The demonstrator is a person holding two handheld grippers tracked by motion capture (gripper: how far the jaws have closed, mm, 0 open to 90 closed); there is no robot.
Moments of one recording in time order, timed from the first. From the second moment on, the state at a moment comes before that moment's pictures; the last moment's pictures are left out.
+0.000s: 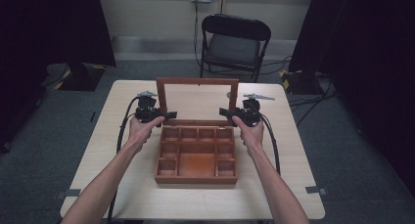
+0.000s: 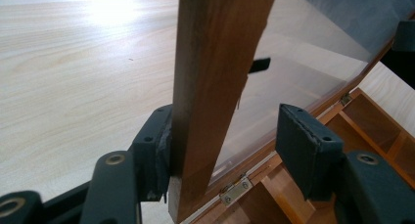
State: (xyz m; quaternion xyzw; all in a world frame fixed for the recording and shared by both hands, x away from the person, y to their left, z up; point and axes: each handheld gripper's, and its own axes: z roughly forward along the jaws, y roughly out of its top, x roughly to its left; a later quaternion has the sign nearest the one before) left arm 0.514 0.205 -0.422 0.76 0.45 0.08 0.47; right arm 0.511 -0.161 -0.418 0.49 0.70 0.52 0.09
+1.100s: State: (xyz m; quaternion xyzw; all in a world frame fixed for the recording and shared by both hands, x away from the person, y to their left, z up) left arm 0.477 0.214 -0.400 0.76 0.42 0.11 0.49; right arm 0.481 -0.163 -0.398 0.47 0.71 0.52 0.09
